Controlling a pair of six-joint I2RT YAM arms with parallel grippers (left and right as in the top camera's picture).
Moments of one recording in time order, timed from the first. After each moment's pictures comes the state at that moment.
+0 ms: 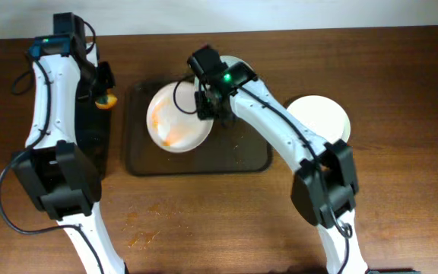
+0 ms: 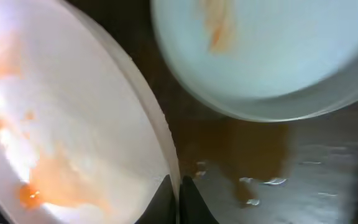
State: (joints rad) left arm 0.13 2.20 2.13 -1.24 0.03 -0.14; right arm 0.60 2.22 2.06 -1.05 0.05 0.44
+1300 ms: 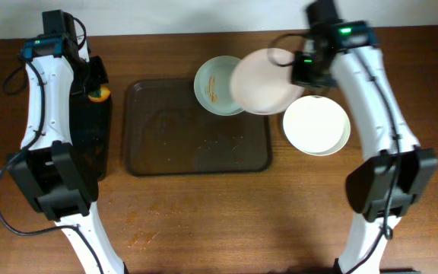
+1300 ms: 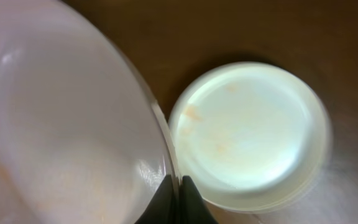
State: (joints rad) left arm 0.16 2.20 2.13 -1.16 0.03 -0.14; right arm 0.08 2.08 2.11 -1.32 -0.04 0.34
